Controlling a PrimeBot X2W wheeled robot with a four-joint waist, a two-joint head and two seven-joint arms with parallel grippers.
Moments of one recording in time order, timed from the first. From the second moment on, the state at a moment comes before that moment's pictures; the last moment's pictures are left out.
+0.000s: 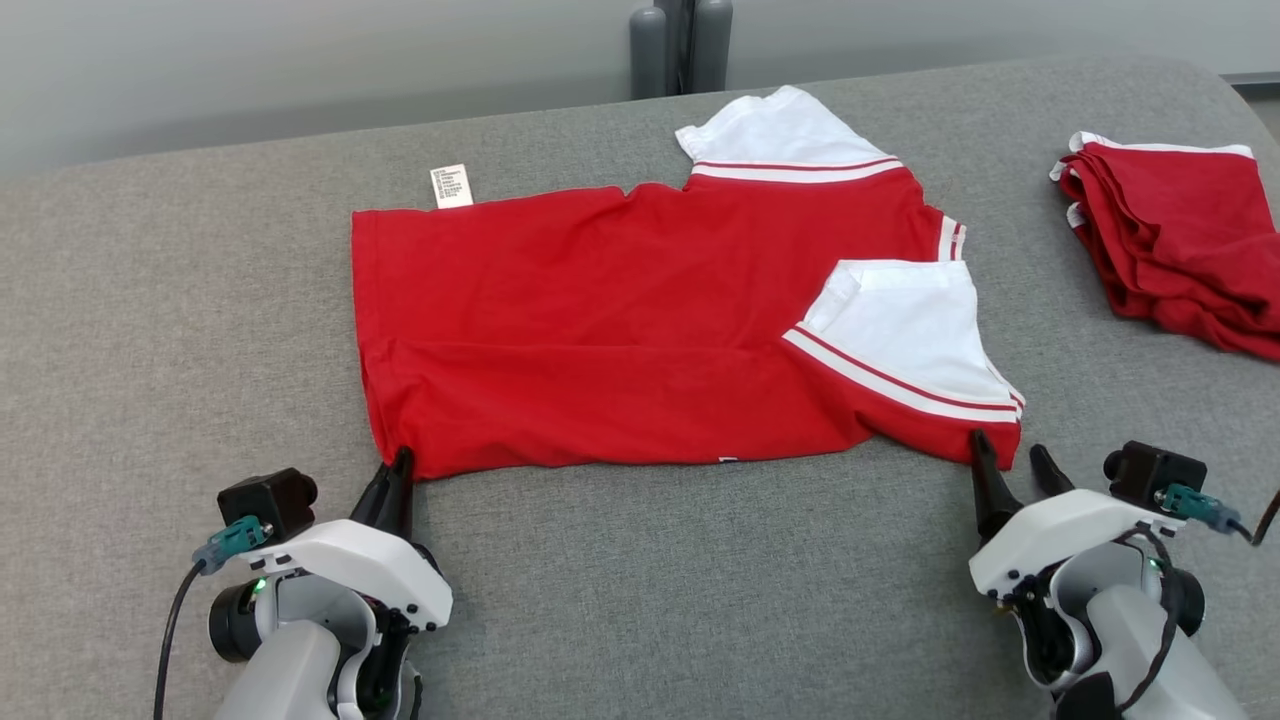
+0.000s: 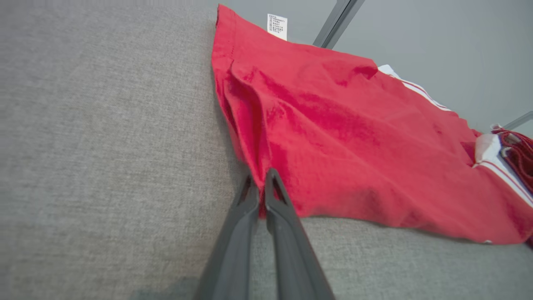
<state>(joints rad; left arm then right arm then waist) -0.34 0.13 -0.31 0.63 -0.71 0.04 -0.14 -0.45 -0.05 0.07 0.85 0.48 0.13 -0.17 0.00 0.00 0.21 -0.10</state>
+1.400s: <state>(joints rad) 0.12 0.31 -0.34 0.12 -0.83 0.06 0.08 0.01 -0.10 -0.03 0.31 0.71 0.13 0.10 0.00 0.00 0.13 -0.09</state>
